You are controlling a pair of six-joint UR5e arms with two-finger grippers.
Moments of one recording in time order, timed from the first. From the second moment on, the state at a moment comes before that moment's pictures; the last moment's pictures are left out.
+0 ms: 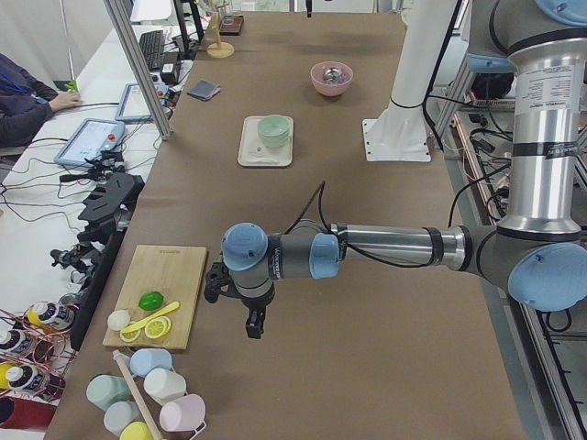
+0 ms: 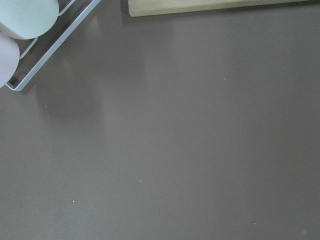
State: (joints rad) left arm -1.60 -1.53 -1.65 -1.50 -2.35 0.13; right arm 1.49 -1.83 1.68 -1.39 2.23 -0.01
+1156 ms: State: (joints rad) left arm -1.60 -1.53 -1.64 -1.51 -2.35 0.13; right arm 1.49 -1.83 1.67 -1.34 2.23 -0.01
